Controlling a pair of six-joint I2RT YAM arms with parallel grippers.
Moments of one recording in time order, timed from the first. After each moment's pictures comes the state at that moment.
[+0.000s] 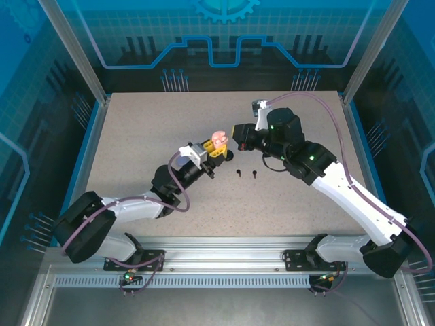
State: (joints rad) left arm -0.70 1.38 0.50 1.22 0.12 -0.02; right arm 0.69 1.23 1.33 -0.47 -0.06 0.60
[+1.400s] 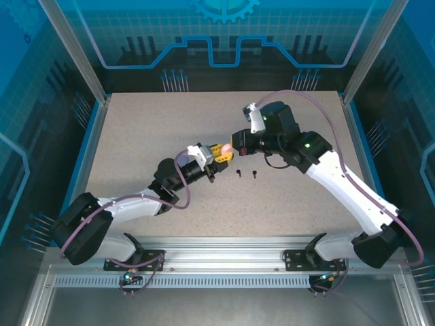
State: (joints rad) left arm -0.66 1.37 0.54 1.03 0.32 0.01; right arm 0.65 1.31 1.43 -0.71 -0.23 0.49
